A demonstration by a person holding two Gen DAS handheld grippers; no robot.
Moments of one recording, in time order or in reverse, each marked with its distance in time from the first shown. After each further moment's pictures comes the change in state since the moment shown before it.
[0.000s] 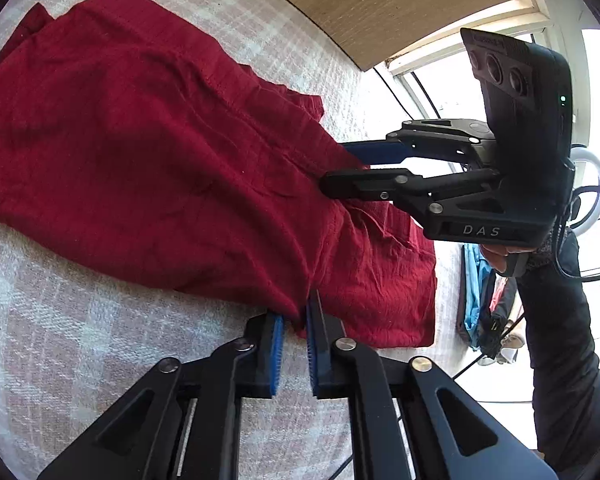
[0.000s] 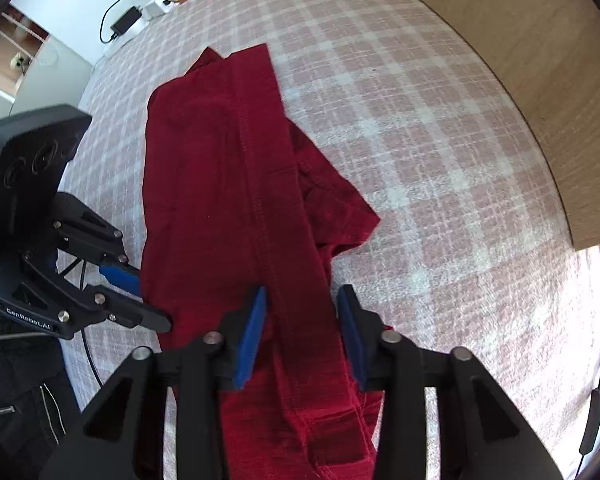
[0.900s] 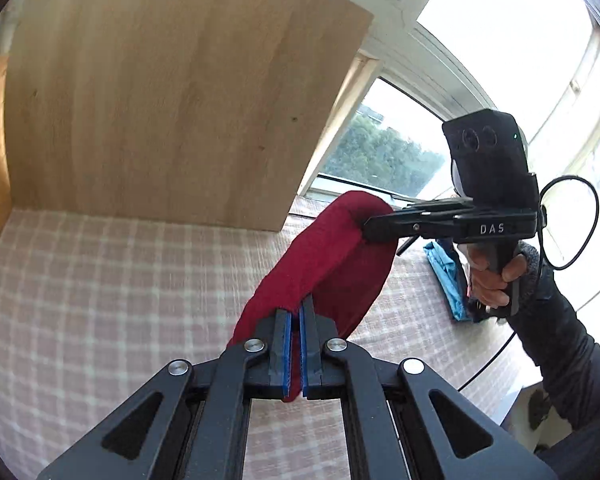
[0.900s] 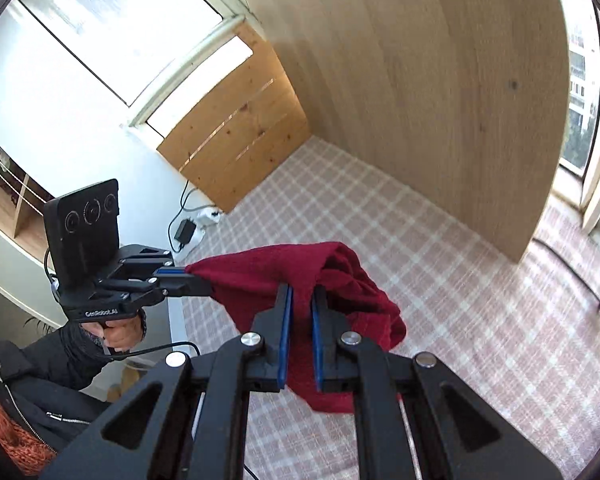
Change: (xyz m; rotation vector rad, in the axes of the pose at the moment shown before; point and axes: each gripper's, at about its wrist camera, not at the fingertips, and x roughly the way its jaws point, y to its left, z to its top) left arm -0.202 -0.119 0.080 0.619 -0.228 0.067; right arm -0.190 0.035 -0.011 0.432 -0.635 0.150
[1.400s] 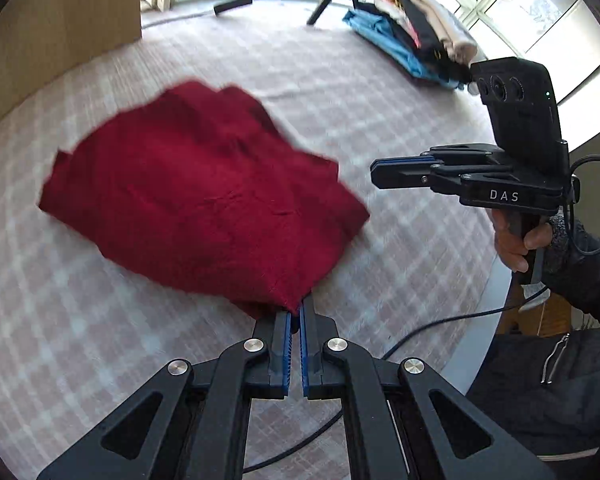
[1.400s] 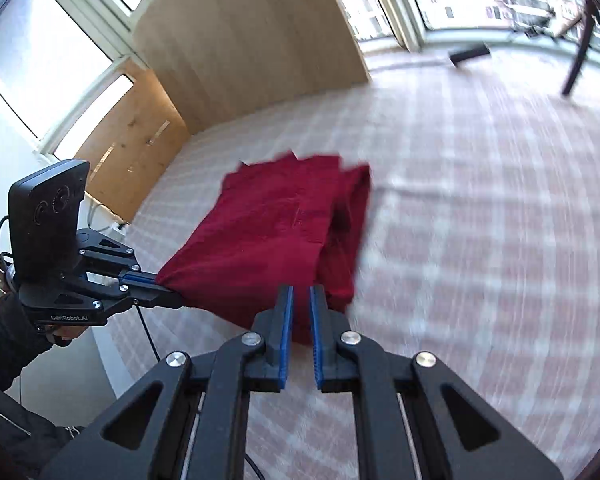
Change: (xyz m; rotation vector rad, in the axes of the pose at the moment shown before) left arm 0.112 -0.062 -0.209 0.351 0.544 -0.148; right arm 0.013 0.000 -0.303 0.414 -0.159 -0.391
